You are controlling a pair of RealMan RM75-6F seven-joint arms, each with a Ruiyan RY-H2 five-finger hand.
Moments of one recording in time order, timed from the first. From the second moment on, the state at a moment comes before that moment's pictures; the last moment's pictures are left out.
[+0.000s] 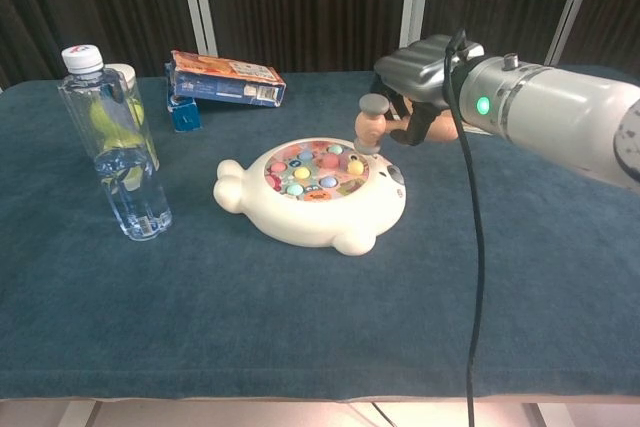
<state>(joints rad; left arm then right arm) -0.08 -1.03 -0.01 -1.61 1.56 1.50 -0.04 1.04 -1.60 0.21 -1.51 -0.64 1.11 -1.01</state>
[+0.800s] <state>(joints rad) -0.08 -1.03 -0.01 -1.61 1.56 1.49 -0.06 1.06 -1.68 0.20 -1.38 -0.62 1.05 -0.98</state>
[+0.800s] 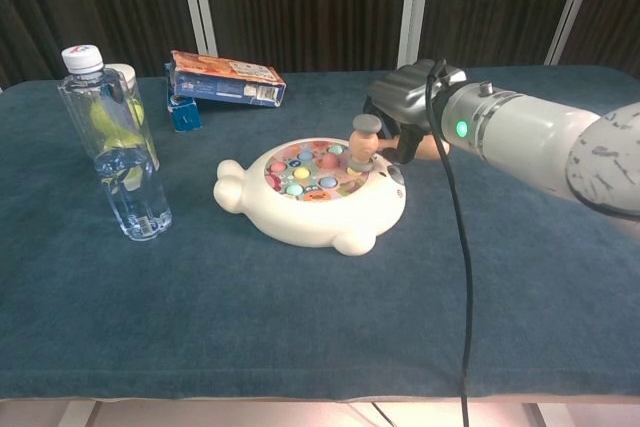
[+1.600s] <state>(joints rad) -0.08 -1.03 0.00 -1.61 1.57 1.52 -0.06 0.82 -1.44 0.10 -1.54 -0.94 1.13 -0.58</state>
